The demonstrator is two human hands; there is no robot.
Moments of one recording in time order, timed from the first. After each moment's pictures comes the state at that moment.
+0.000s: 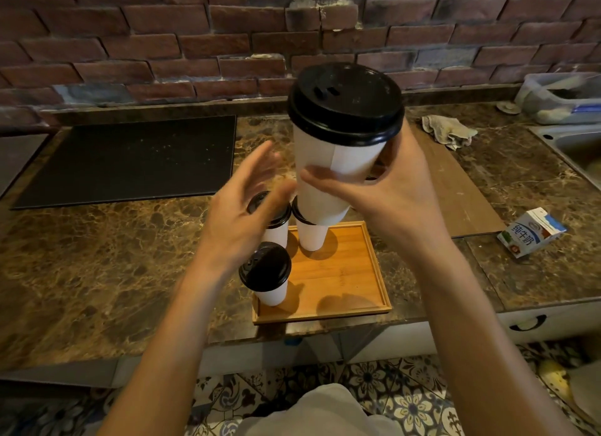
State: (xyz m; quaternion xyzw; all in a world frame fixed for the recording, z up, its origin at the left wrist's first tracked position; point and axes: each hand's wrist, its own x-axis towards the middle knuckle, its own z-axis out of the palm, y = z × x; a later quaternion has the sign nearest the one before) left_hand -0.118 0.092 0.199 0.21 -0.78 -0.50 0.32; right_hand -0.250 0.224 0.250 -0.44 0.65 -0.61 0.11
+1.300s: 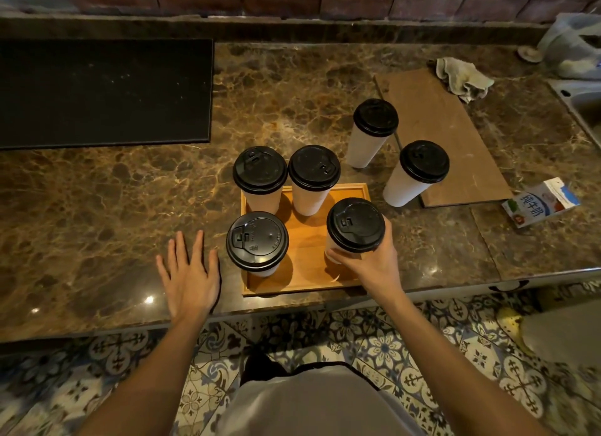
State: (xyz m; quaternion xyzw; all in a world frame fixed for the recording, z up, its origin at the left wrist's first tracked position) left_hand -0.048 0.049 -0.060 0.56 -0.82 -0.13 0.04; right_hand -0.281 0.247 0.006 -0.26 0.79 -0.51 0.21
